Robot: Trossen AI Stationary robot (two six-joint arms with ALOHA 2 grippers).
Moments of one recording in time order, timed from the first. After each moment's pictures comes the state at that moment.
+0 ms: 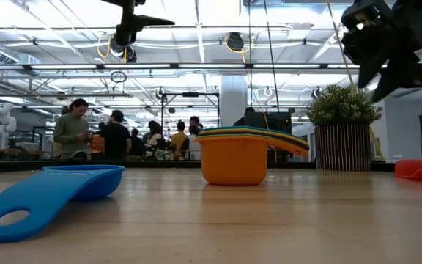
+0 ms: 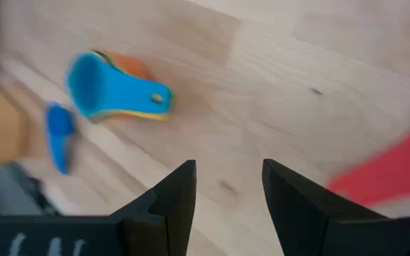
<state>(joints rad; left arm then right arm) 0.08 1.08 0.88 -0.03 0.03 -0.91 0.13 0.87 0.68 -0.82 0.03 1.32</state>
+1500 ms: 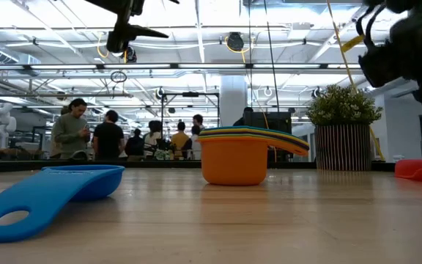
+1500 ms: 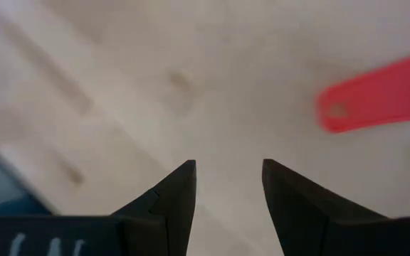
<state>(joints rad) 0.08 1.08 0.88 -0.13 -0.01 -1.01 0.29 1.02 0.61 -0.81 -0.18 1.22</state>
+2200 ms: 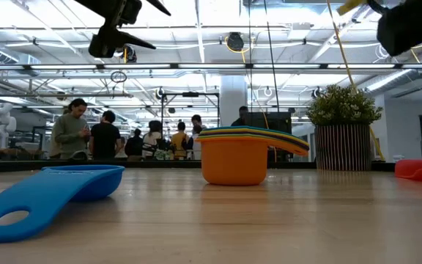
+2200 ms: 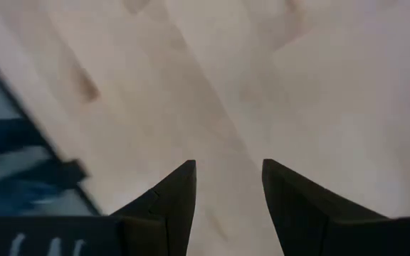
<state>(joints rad) 0.02 1.08 0.88 -0.27 -0.03 -1.12 0.54 1.31 0.86 -0.89 -0.18 1.12</state>
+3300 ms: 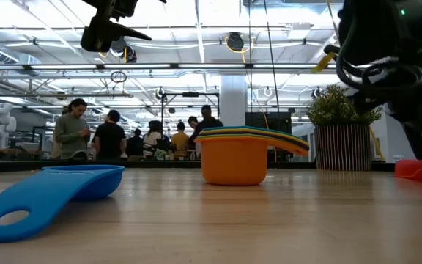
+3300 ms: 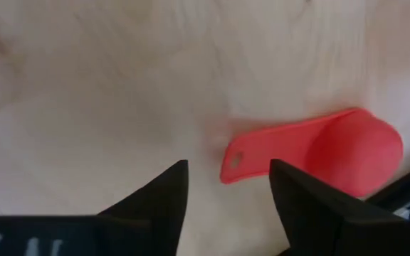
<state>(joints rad) -0.08 1.08 0.88 -0.27 -0.05 -1.15 0.38 1.62 0.88 -1.16 0.13 0.81</state>
